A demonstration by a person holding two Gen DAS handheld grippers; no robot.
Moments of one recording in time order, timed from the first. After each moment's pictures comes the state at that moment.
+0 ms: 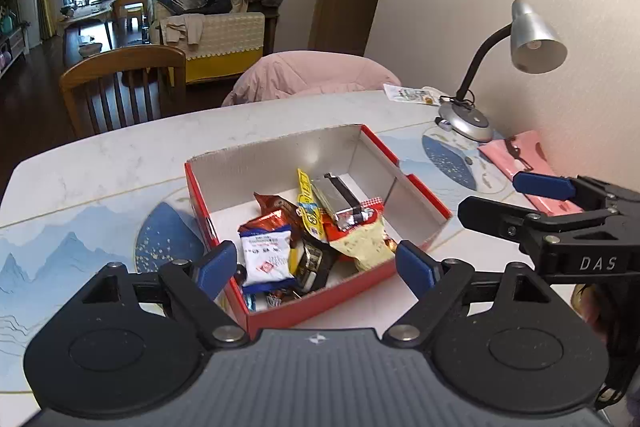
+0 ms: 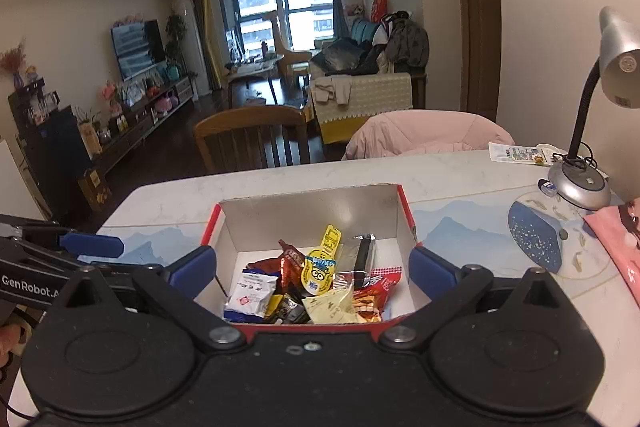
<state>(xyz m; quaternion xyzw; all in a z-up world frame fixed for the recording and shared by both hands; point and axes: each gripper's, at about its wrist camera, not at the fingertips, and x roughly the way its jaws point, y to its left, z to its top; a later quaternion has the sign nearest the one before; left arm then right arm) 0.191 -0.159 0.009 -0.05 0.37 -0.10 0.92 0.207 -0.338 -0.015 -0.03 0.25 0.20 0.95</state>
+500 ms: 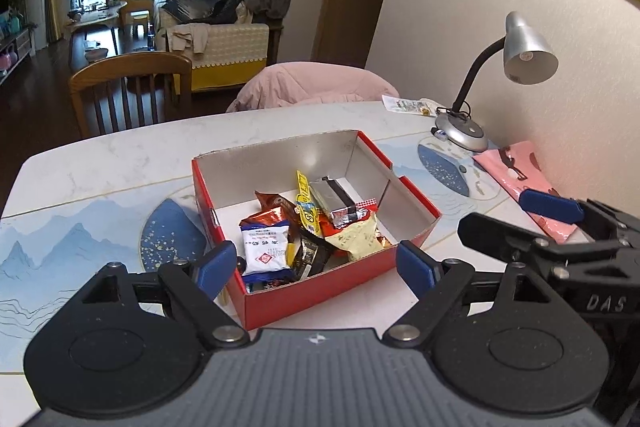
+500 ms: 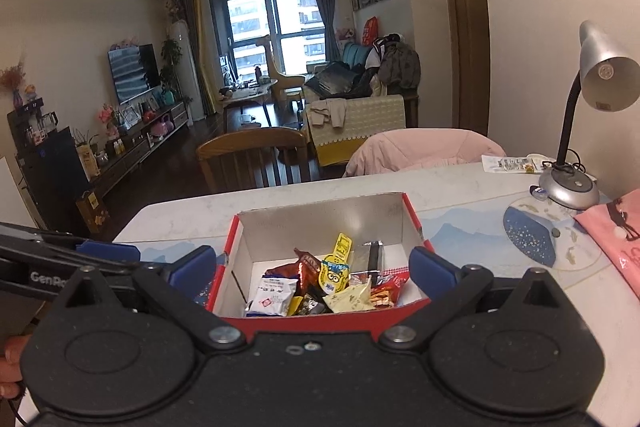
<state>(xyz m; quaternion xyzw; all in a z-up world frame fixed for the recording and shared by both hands) 0.160 -0.158 0.014 -0.06 0.35 -0.09 0.93 0.161 -0.328 -0.018 -0.01 0.22 0.19 0.96</state>
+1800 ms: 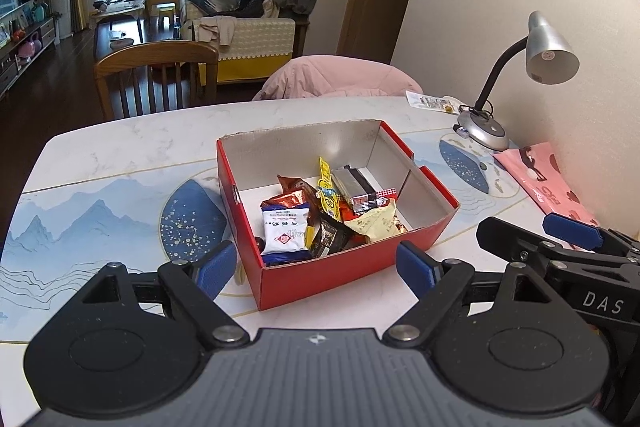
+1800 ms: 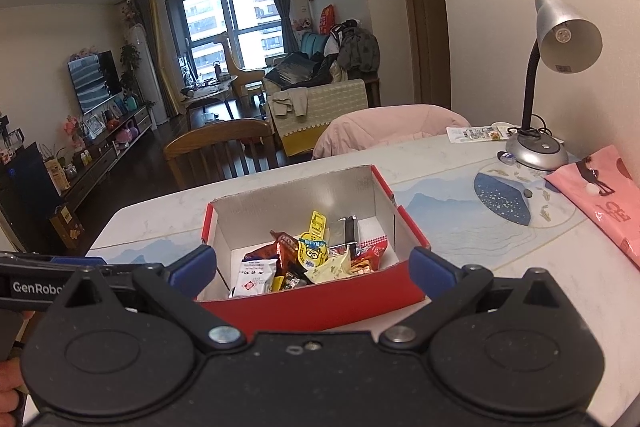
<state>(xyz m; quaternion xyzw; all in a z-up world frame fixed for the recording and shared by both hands) 0.145 -0.158 0.004 -0.07 0.36 -0.05 0.93 0.148 -0.329 -0.034 0.02 0.24 0.13 0.96</state>
